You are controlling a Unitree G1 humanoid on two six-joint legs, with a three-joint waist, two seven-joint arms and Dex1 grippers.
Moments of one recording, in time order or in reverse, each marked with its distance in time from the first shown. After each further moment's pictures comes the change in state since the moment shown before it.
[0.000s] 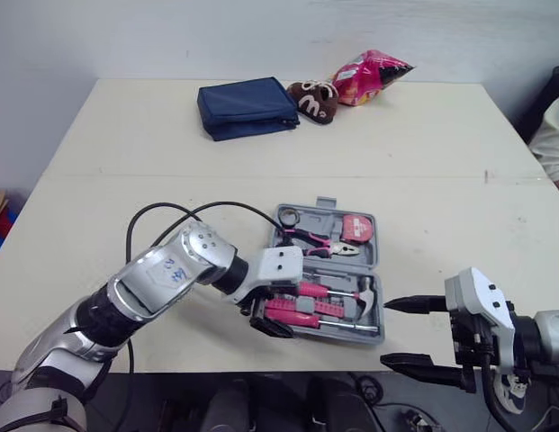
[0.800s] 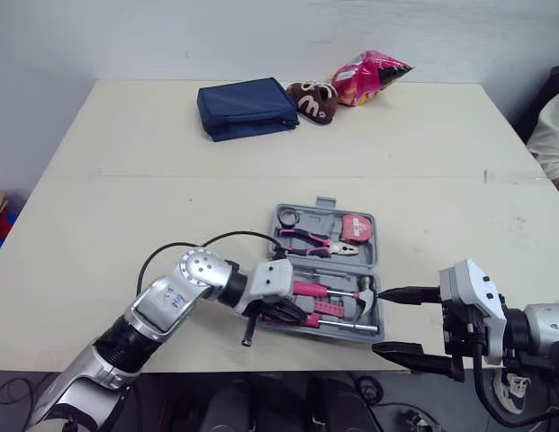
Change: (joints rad) left arm 0.202 -0.121 0.034 0.197 0.122 -0.424 -0.039; right arm -0.058 0.030 0.047 0.028 0.004 -0.020 -0.029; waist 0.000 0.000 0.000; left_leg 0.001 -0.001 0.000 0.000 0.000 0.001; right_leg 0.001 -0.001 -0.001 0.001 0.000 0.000
